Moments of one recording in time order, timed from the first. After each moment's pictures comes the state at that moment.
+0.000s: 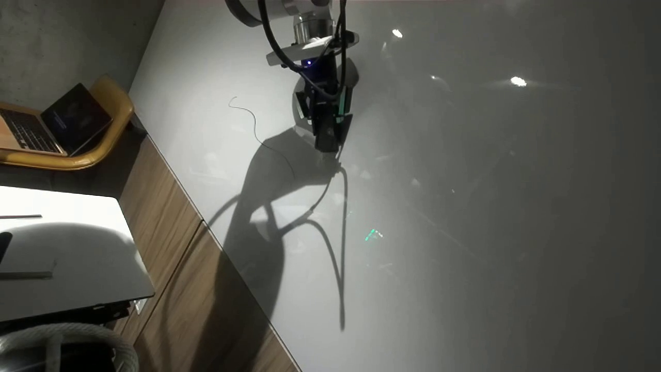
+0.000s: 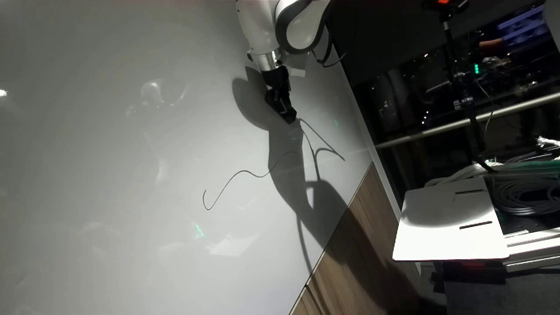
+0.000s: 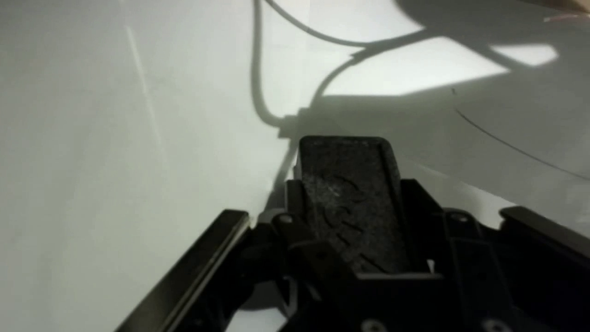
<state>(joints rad) 0.02 -0.02 0.03 -1.94 -0.72 2.28 0.23</state>
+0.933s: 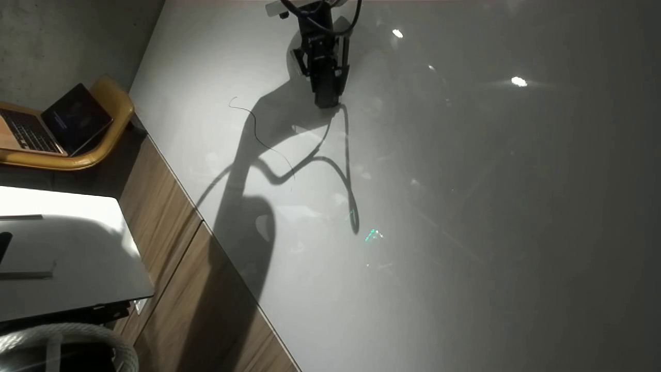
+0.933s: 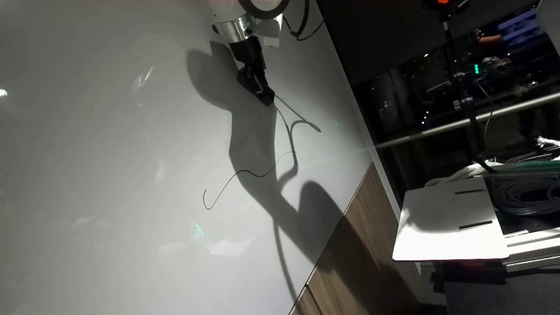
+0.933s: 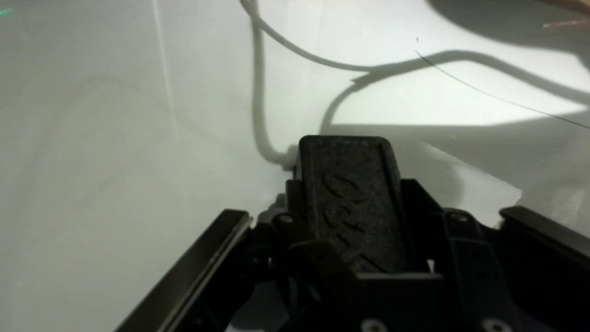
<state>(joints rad) 0.11 0.00 0.10 -1.73 -0.72 2.02 0.17</state>
